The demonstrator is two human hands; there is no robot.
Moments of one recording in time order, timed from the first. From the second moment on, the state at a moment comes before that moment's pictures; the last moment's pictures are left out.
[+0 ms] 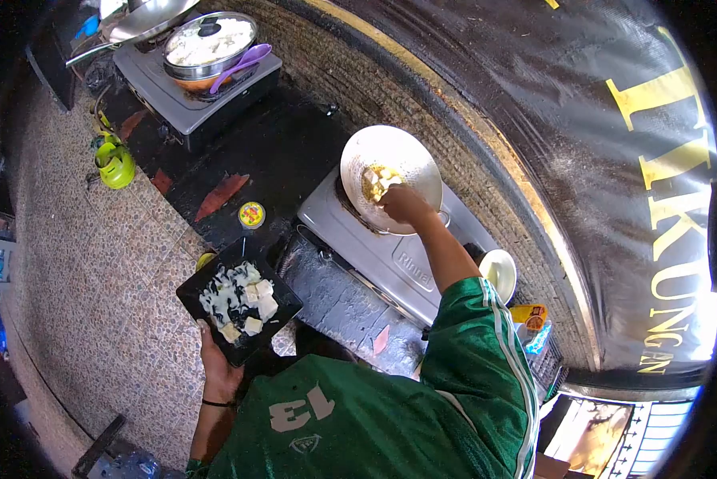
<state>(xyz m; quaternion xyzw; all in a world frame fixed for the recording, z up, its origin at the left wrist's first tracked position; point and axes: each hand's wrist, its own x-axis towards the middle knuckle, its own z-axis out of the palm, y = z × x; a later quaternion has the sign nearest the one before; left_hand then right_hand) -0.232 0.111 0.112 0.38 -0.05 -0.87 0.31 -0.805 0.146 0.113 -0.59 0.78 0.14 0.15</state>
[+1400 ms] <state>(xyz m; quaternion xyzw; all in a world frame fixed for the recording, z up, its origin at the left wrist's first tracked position) -0.272 0.069 0.149 0.27 -0.18 -0.94 0.11 -0.428 0.177 0.213 -0.68 0.71 -0.15 0.09</state>
